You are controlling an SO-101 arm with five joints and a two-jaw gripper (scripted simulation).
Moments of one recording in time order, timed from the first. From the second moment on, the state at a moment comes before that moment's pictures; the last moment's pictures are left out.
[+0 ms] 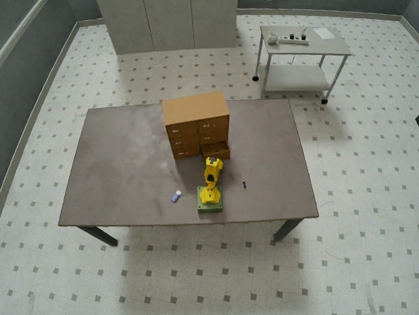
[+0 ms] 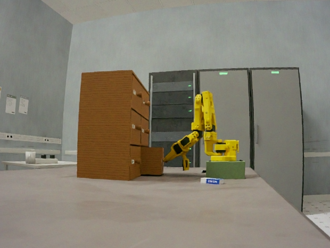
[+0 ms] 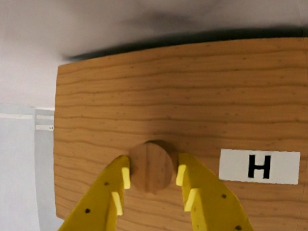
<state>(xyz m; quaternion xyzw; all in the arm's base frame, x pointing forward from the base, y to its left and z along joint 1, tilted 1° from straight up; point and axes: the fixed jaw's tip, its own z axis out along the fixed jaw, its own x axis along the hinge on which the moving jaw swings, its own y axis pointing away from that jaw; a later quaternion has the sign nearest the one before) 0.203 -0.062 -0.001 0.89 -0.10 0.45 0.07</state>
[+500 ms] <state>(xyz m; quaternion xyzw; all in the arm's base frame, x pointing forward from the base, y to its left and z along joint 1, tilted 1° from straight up) 0.203 -0.062 -0.001 0.89 -0.10 0.45 0.07</state>
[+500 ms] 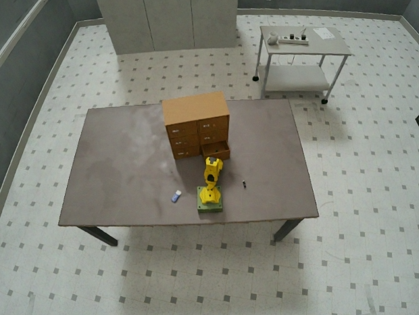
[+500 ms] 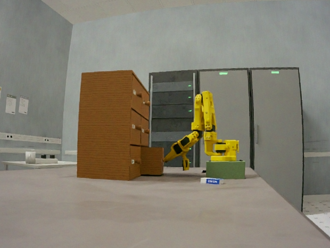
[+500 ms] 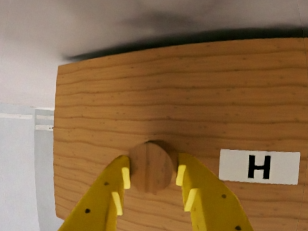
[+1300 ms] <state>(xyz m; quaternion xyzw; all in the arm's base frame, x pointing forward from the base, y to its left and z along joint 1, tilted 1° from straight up) 0.217 -0.058 -0.003 0.89 -0.09 0.44 0.06</state>
